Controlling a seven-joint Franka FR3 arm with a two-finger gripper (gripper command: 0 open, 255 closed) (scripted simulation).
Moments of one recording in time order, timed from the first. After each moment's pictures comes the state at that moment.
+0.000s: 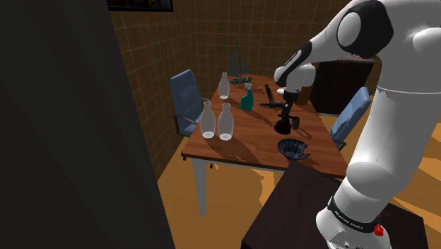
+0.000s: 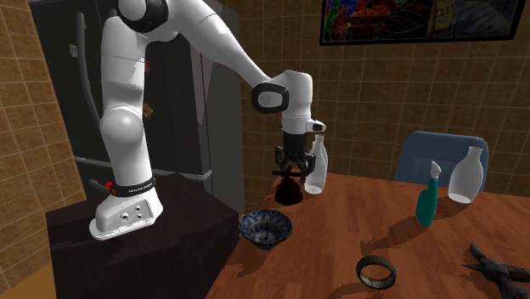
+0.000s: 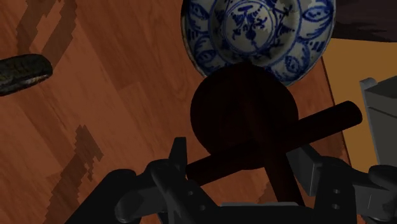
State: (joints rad) arm -0.28 0.18 -0.54 -2.21 0.14 2.36 -1.02
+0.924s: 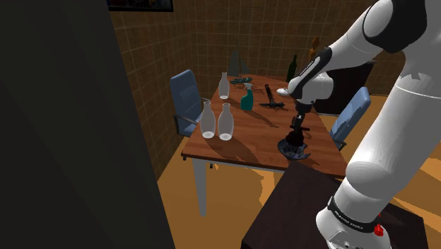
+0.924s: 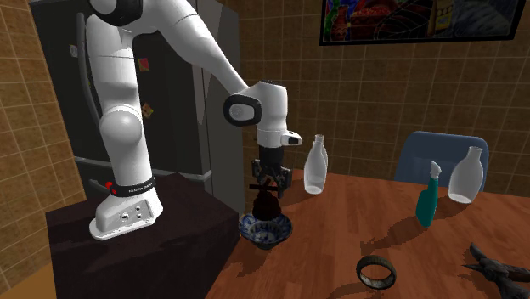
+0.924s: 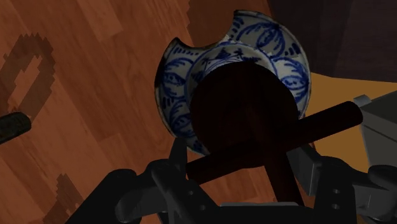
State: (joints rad) arm -0.30 0.04 -0.60 -2.48 0.05 2.50 -1.05
